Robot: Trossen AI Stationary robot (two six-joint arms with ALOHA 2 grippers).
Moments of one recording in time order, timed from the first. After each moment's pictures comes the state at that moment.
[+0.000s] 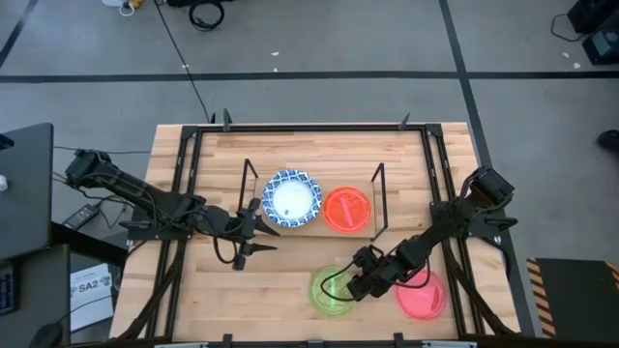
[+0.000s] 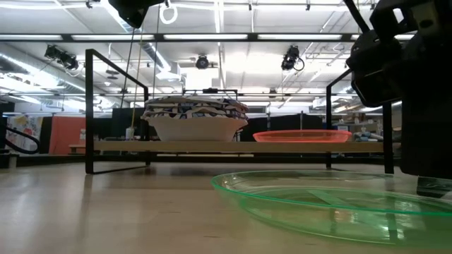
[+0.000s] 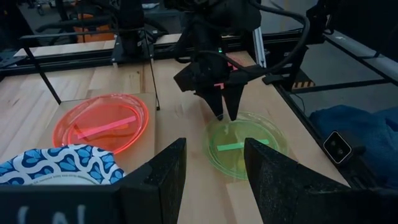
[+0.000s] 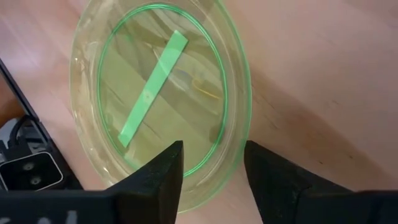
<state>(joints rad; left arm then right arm) -0.39 1.10 0.71 0.05 -0.22 -0.07 0.63 1.76 0.82 -0.04 0.19 1.57</state>
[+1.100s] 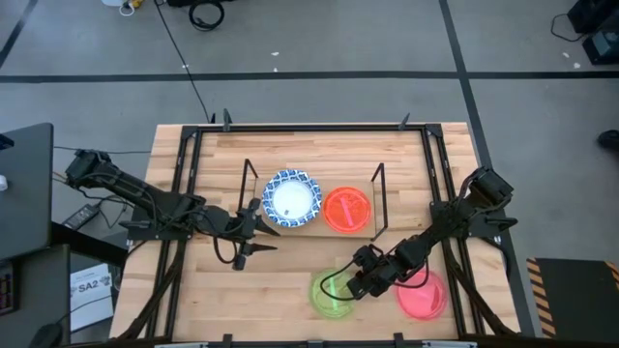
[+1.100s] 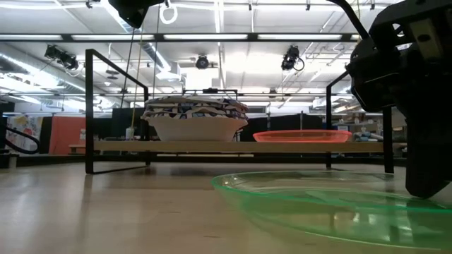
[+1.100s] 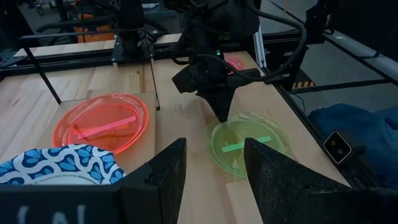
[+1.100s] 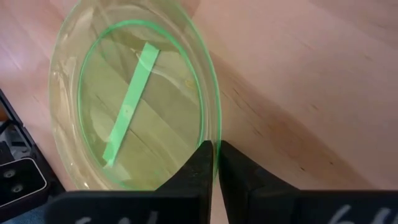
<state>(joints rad) -0.39 1.10 0.71 0.05 -0.22 -0.07 0.63 1.77 0.82 -0.07 0.20 1.57</state>
